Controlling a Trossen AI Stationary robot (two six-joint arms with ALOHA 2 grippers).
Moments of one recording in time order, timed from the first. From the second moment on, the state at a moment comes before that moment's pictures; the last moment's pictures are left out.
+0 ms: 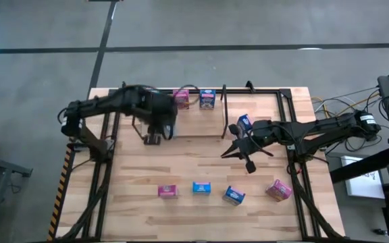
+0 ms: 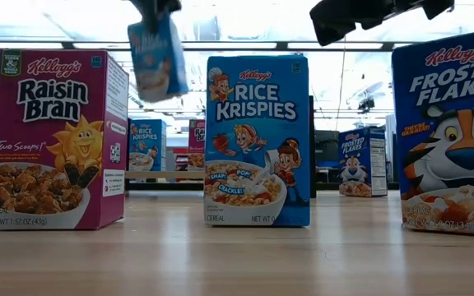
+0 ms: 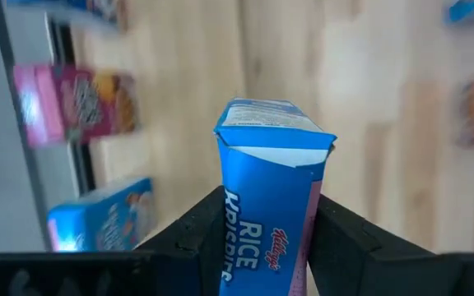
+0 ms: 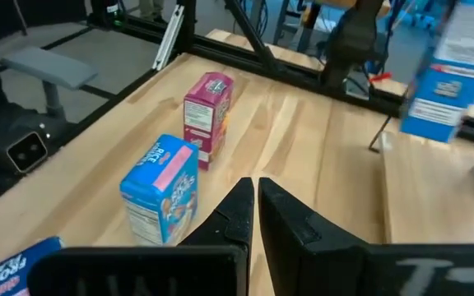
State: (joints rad) left arm 0.10 1.62 1.88 -1.57 -0.17 0.21; right arm 0.06 1.12 0.76 0.00 -0.26 -0.25
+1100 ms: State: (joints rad) left arm 0.53 1.62 1.57 -1.38 -0.09 0.53; right arm 0.09 1.12 0.72 0.01 -0.26 -0.17
